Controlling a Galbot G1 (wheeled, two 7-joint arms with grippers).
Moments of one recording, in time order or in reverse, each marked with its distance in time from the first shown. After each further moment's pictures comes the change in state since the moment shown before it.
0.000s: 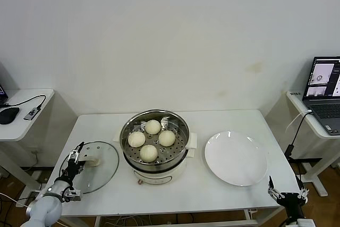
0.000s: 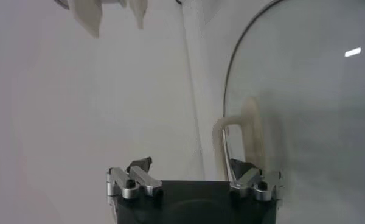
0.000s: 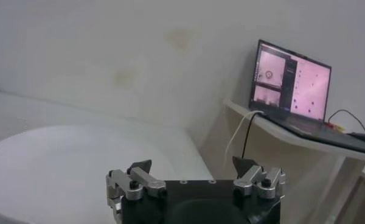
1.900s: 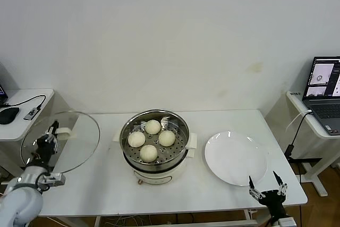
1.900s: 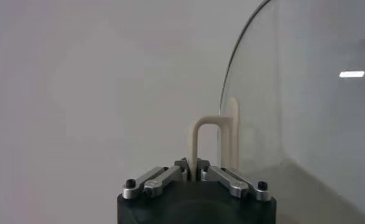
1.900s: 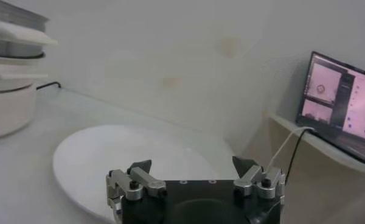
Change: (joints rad) left arm 0.238 0.145 -0.195 -0.573 -0.235 0.325 0.157; right arm -0.036 -0.015 -0.121 0.055 -0.092 0.011 -0.030
